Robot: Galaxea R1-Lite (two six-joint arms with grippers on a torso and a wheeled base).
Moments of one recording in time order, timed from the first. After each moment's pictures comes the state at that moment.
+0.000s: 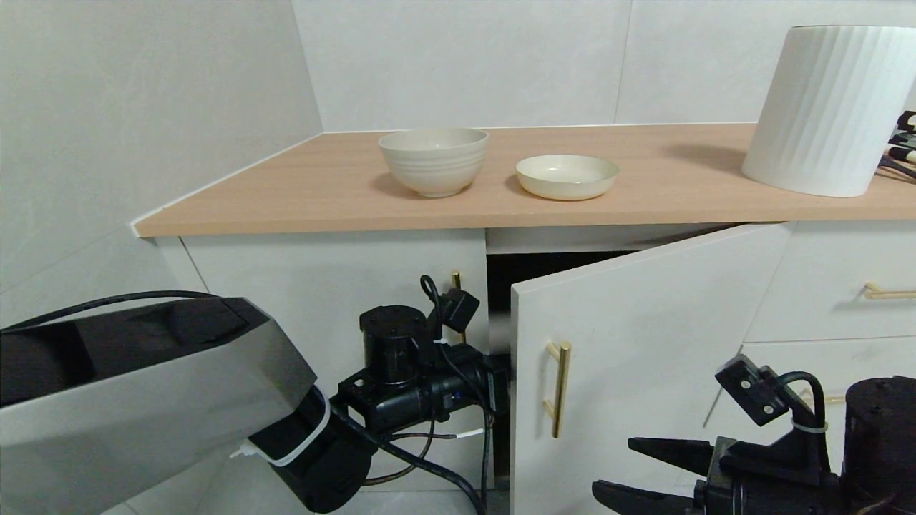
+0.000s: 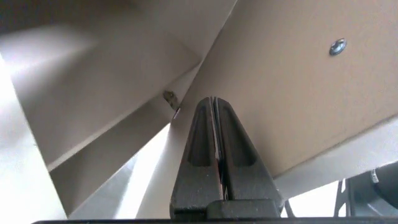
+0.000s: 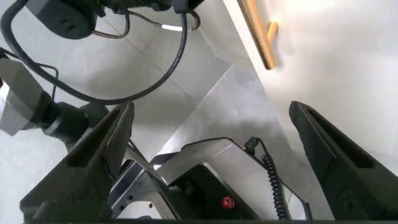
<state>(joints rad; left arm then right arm) -0.63 2.19 -0.77 -1.25 -0.45 -0.37 0.70 1.55 -0.19 -1.04 0.29 0.40</state>
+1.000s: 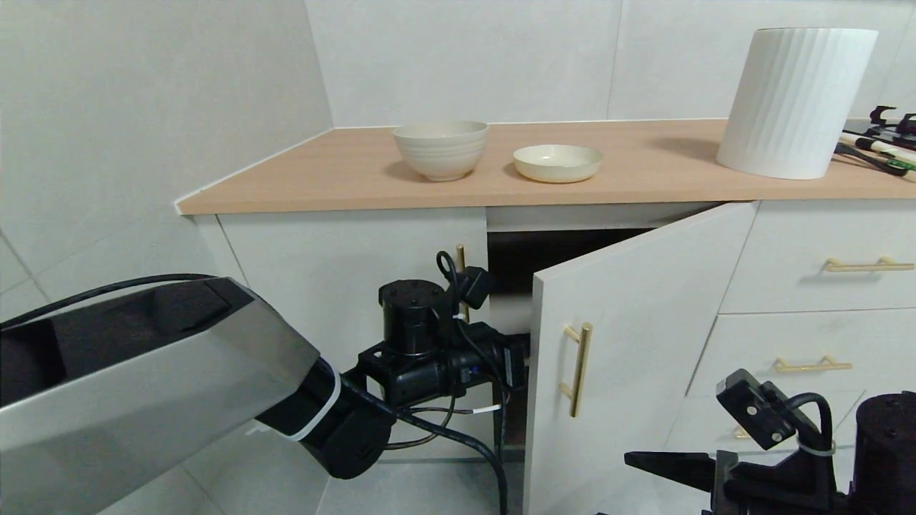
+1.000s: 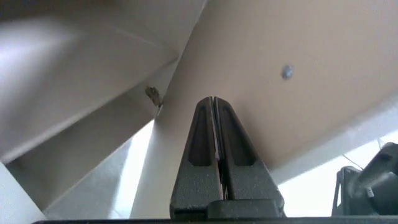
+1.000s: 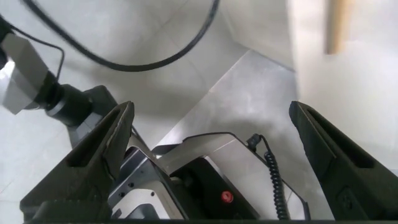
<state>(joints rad) -0.65 2.18 -0.93 -1.08 -0.44 -0.37 0.76 1.52 -0.17 -1.04 0.29 0.35</state>
